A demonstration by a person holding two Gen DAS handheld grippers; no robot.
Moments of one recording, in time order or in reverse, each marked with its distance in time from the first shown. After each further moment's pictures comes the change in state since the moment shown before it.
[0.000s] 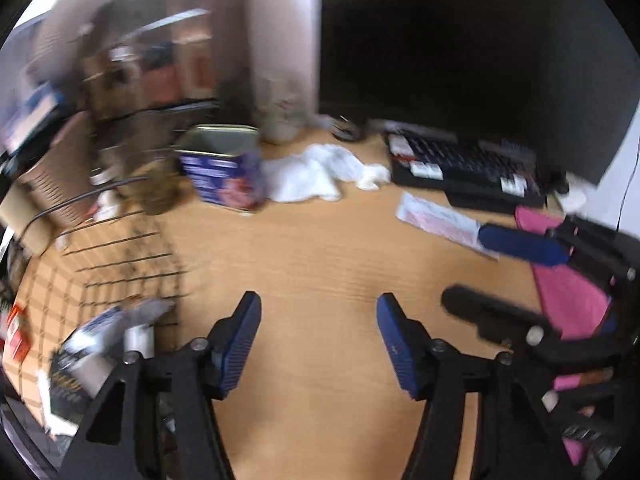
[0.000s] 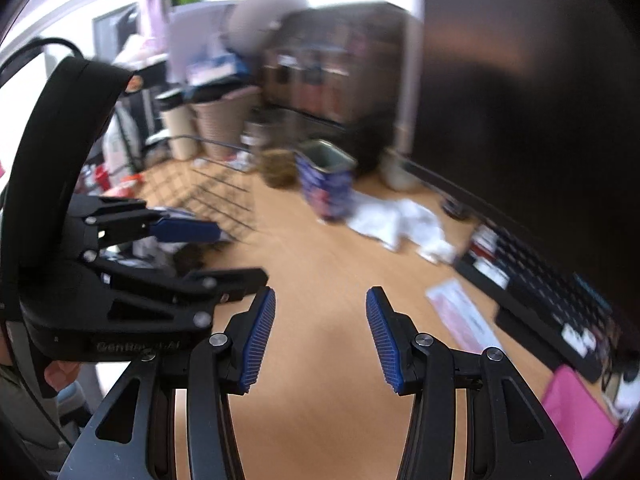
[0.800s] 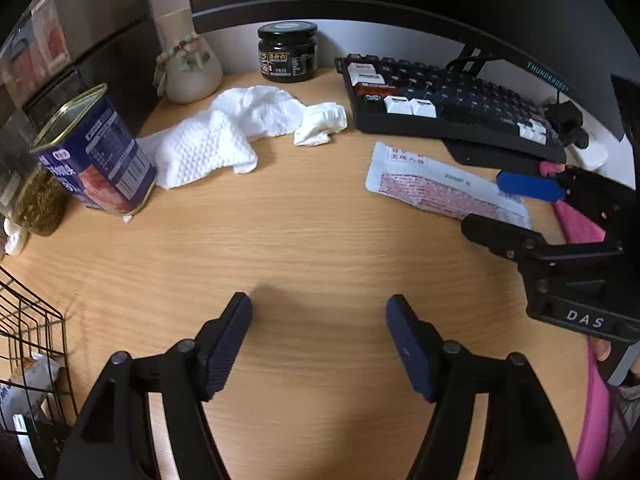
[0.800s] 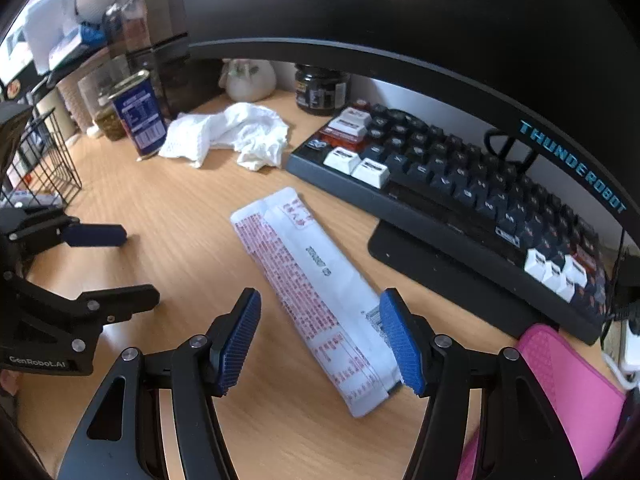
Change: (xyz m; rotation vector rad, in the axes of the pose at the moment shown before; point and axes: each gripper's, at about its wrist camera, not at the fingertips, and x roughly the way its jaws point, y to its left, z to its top) left arm 0.111 -0.037 0.019 0.096 0.133 -0.060; right arm 0.087 -0.139 -0.048 0.142 0.169 -0.176
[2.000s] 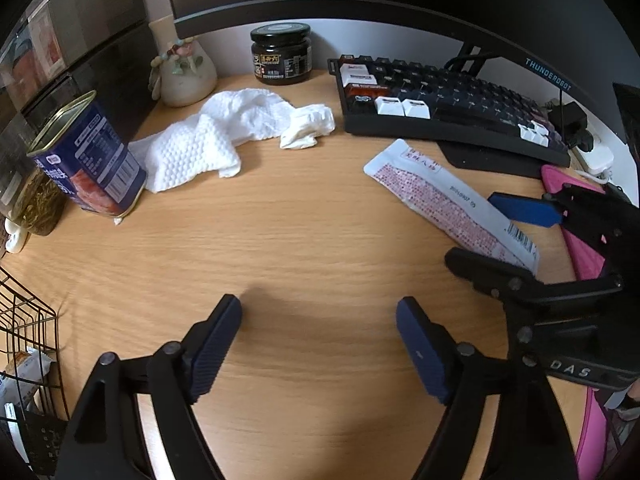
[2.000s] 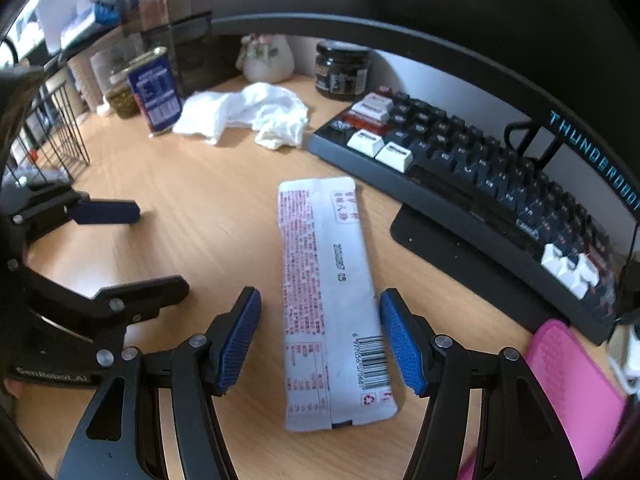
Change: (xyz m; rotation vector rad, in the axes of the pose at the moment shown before) left arm 0.004 -0.014 0.000 -0.018 -0.013 0.016; right arm 0.007 0.011 -0.007 -0.019 0.030 0.029
